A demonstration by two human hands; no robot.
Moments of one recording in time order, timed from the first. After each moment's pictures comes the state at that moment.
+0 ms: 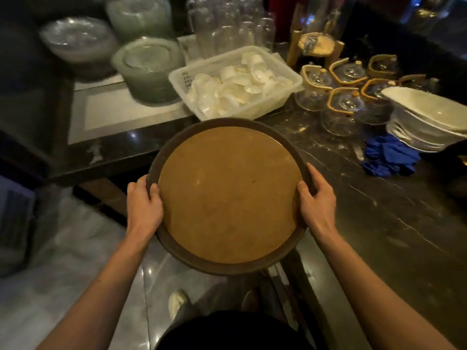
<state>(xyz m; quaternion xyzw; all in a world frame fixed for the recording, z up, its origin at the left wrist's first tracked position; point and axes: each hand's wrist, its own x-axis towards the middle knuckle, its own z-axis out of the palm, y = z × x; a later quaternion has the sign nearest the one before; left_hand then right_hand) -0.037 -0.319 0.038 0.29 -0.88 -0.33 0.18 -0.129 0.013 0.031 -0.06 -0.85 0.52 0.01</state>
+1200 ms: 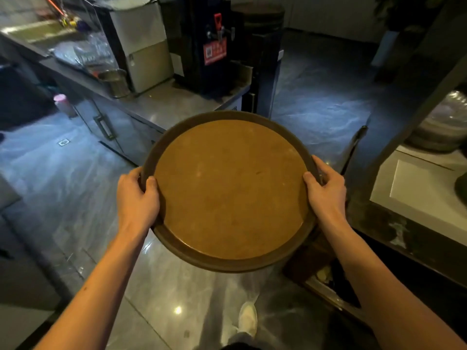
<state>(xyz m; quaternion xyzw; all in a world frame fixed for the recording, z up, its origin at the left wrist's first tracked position) 0.362 -0.812 0.105 0.61 -0.63 -0.23 0.42 0.031 -0.716 0.085 0.35 -0.75 0.53 -0.18</state>
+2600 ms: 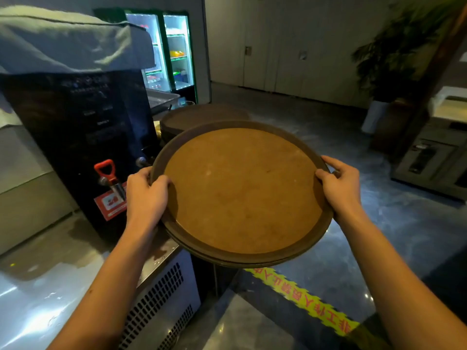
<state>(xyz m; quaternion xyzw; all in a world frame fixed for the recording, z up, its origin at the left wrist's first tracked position) -0.171 -1.508 0.199 0.55 -0.55 -0.37 0.51 -0.495 -1.413 0.194 0.33 -0.73 0.58 -0.14</state>
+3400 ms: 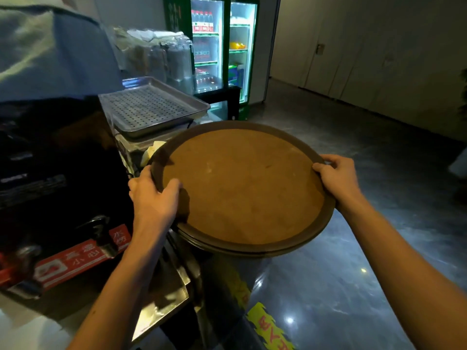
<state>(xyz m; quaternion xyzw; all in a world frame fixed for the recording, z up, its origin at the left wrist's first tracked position) -0.290 -1.781 0.191 0.66 -0.46 -0.24 0.54 -0.626 -1.817 0.211 0.49 -0.70 0.47 -0.24</state>
